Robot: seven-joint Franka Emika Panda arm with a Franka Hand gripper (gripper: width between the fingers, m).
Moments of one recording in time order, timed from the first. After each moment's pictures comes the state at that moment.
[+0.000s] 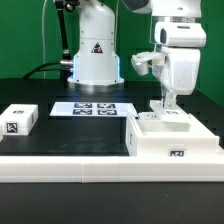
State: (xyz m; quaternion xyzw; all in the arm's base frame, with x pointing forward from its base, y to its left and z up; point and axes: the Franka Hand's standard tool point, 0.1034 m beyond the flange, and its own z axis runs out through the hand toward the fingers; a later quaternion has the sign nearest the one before) arm 0.481 0.114 0.055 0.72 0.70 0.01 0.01
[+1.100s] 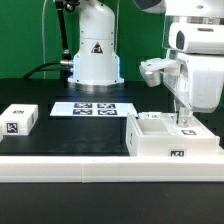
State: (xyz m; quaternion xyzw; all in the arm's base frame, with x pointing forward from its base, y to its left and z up) arm 0.578 0.110 0.055 0.72 0.69 -0.01 0.01
